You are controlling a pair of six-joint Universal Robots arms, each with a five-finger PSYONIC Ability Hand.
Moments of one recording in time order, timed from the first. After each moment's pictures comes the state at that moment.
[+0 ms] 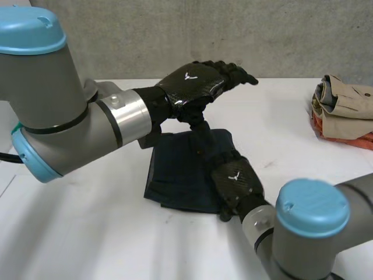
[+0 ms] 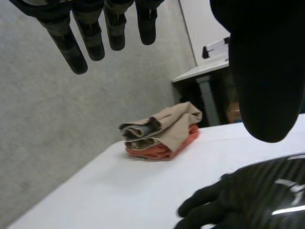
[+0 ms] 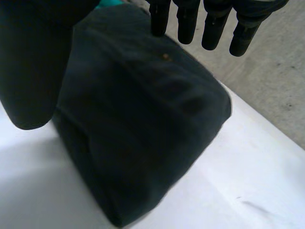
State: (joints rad) left arm 4.16 -2.03 -1.04 2.99 -0.91 3.23; right arm 2.26 -1.13 1.80 -0.39 1.62 2.81; left_hand 0.19 0.21 0.21 0.21 0.05; right_hand 0.22 0.19 0.21 0.22 0.05
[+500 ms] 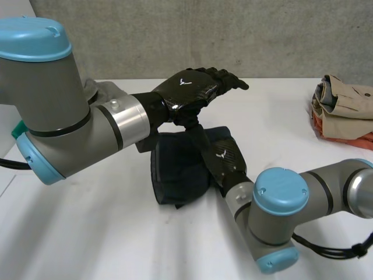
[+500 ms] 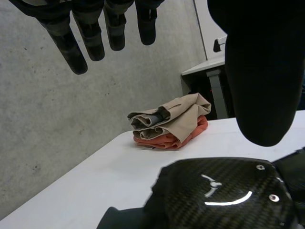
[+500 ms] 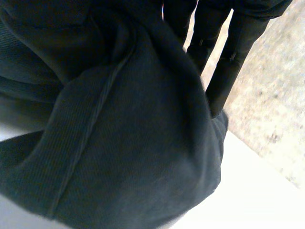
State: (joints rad) left arm 4.17 -2.05 -1.05 3.00 -0.96 3.22; right arm 2.24 -0.88 1.56 -0.60 1.59 2.80; left_hand 0.19 0.21 0.21 0.21 0.05; right_hand 1.04 1.16 1.16 1.17 0.92
